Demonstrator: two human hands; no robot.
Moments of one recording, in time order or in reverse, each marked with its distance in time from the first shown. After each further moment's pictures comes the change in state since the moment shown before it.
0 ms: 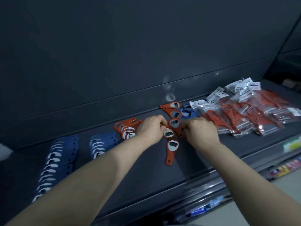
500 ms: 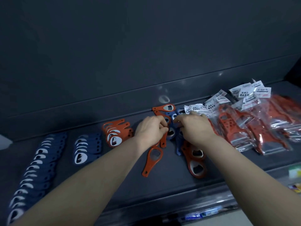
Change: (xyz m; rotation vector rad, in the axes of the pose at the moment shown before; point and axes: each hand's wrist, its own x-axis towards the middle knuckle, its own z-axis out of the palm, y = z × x) left_hand 0.036 0.048 0.030 0.046 0.016 -0.154; right_hand 0.065 0.057 0.001 0.051 -0.160 -0.262
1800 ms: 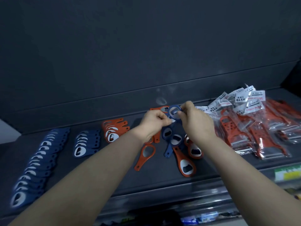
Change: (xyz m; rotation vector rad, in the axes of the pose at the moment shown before) left_hand -0.001 0.037 0.002 -0.623 0.046 -0.184; right_hand -0.022 0.011 -0.024 0.351 0.296 0.135
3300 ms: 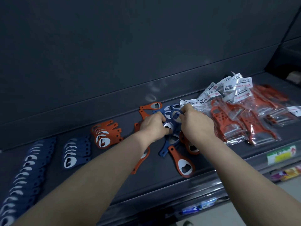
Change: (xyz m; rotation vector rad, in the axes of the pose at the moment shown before) left_hand 0.017 -0.008 0.028 0.597 -0.119 0.033; right_hand -0.010 0.021 0.007 -0.096 -0.050 0.165
